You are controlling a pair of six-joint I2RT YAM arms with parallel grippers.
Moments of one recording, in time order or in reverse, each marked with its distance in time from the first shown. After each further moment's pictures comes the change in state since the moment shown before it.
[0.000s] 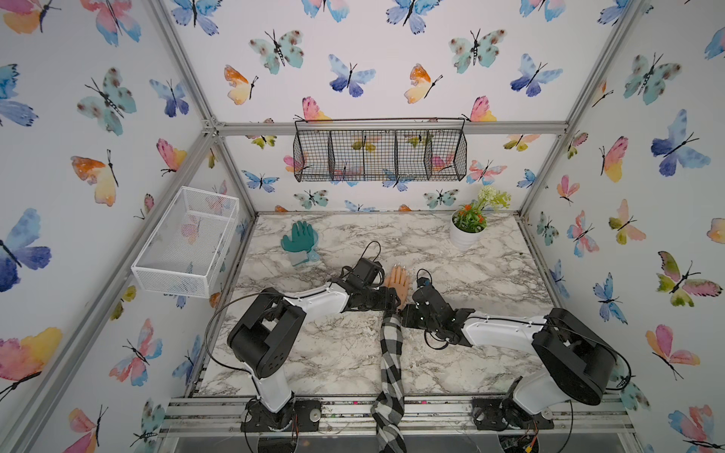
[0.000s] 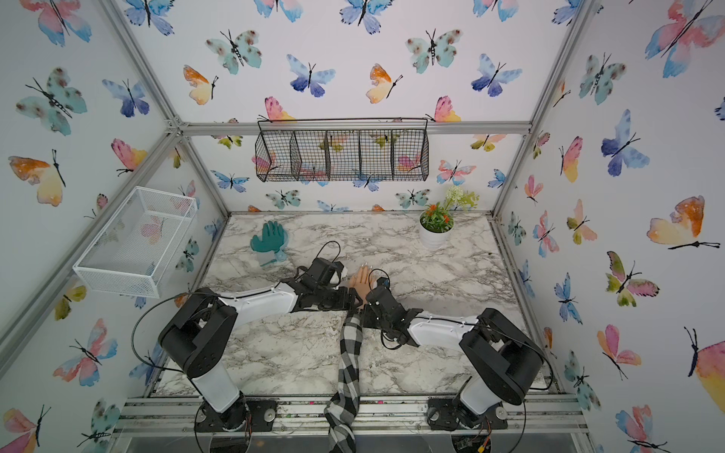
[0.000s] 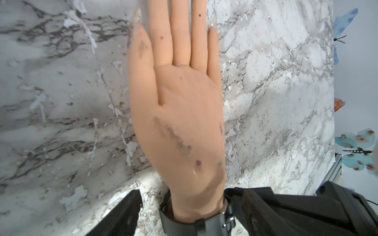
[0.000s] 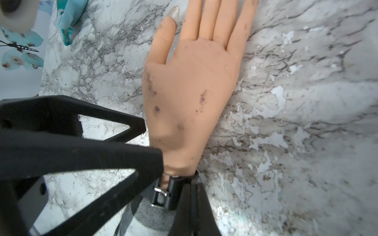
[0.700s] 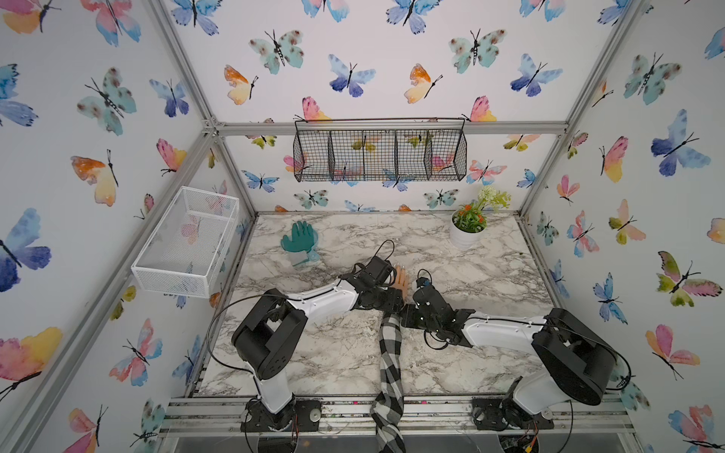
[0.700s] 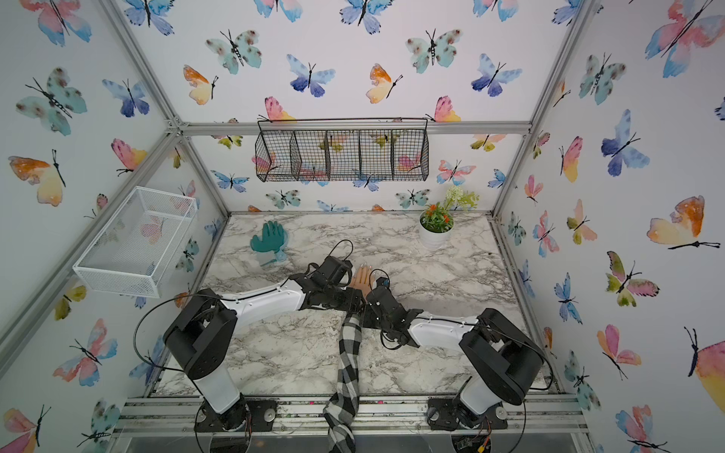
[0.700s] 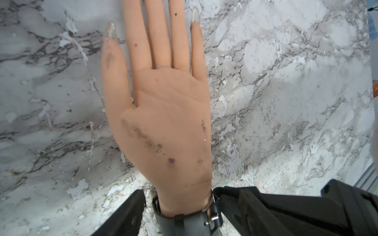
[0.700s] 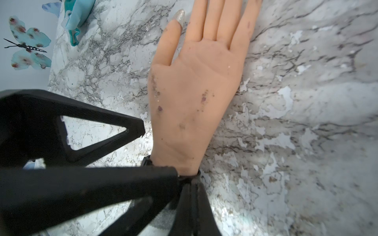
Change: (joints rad) left arm -0.077 0.019 0.117 -0.165 -0.138 0.067; right arm 0.000 -0.001 -0.010 0.024 -0.010 0.002
